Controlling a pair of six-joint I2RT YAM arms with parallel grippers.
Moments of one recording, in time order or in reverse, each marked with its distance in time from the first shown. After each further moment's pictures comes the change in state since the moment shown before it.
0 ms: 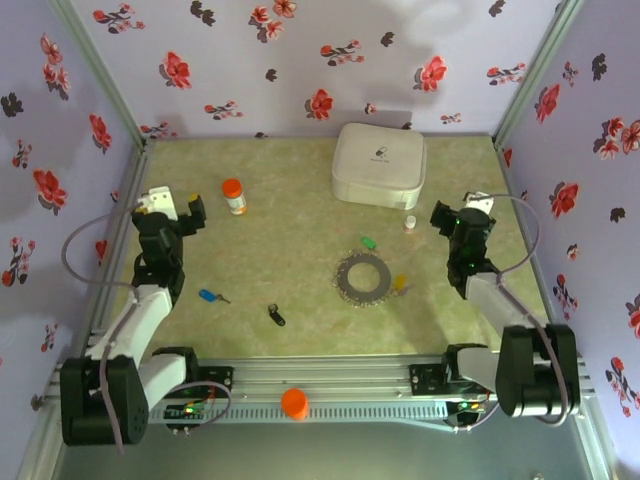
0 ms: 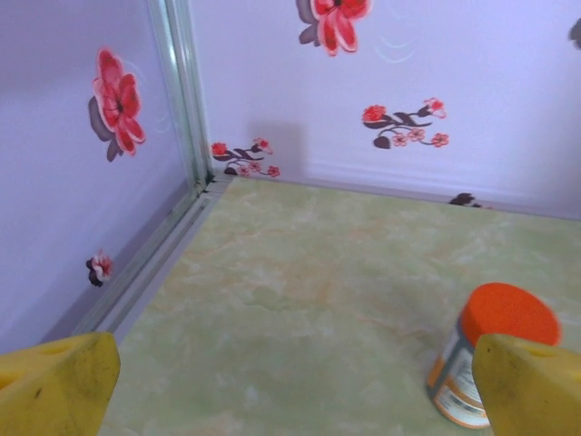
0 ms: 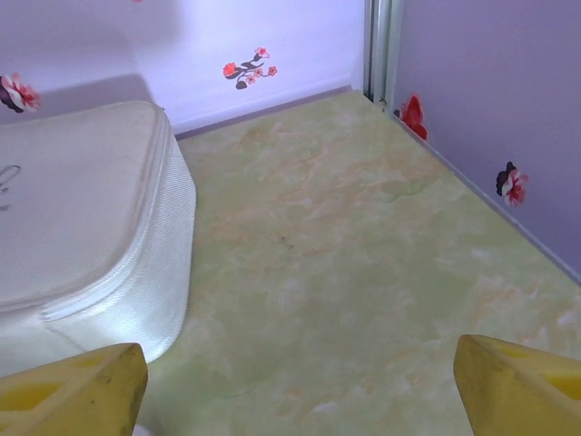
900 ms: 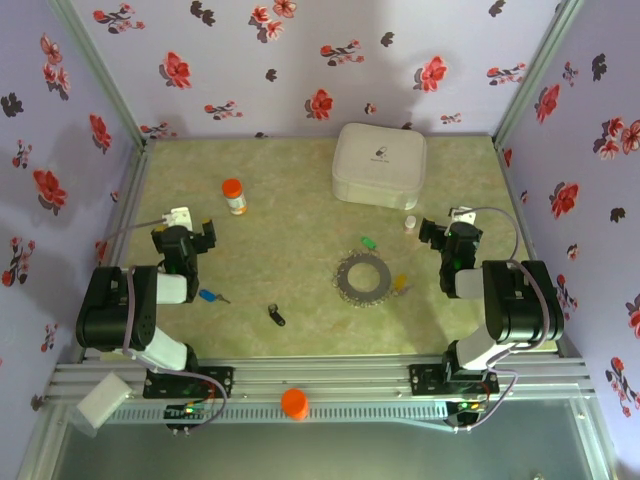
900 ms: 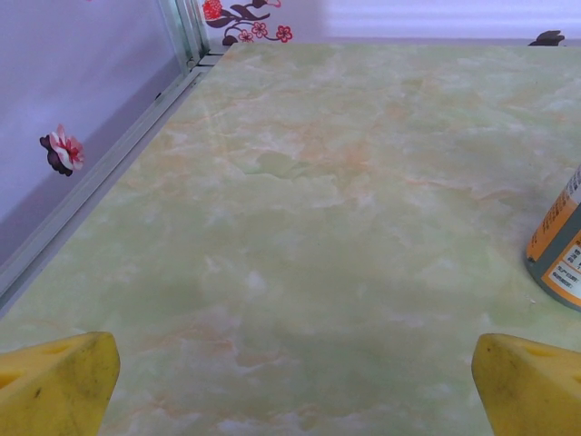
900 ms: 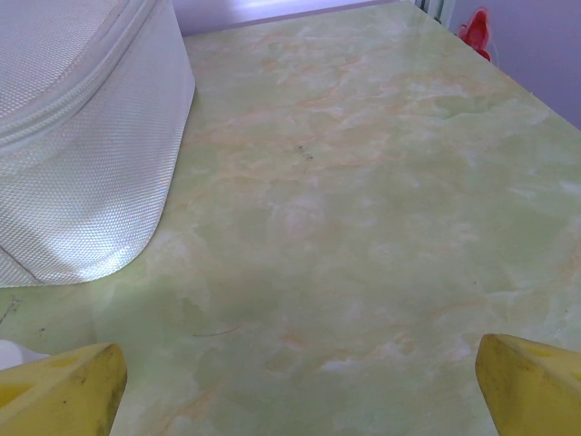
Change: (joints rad) left arm 0.021 0.524 -0.151 0.512 -0.045 0.059; right arm -0.051 0.414 -0.141 0.513 -0.129 -0.120
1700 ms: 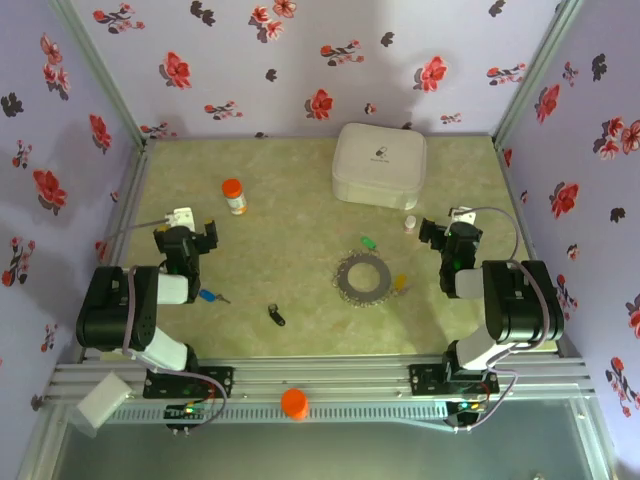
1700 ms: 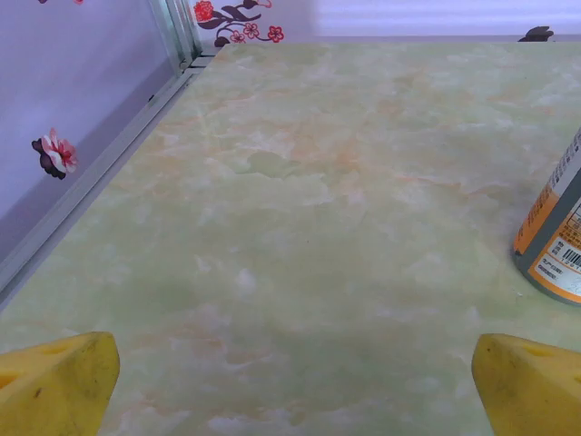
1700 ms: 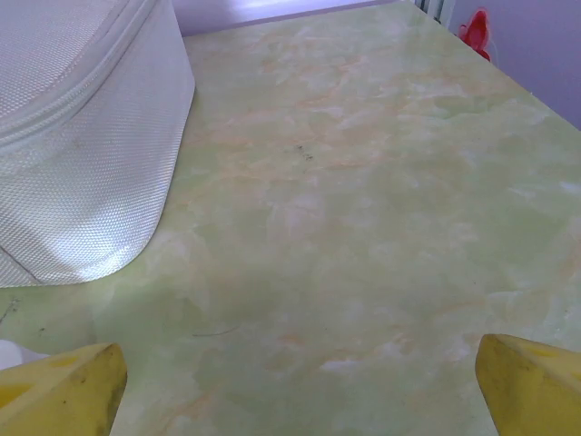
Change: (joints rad) left arm -0.022 0.000 -0.004 0.004 -0.008 0.009; right arm 0.001 0.000 0.000 0.000 0.001 0.000
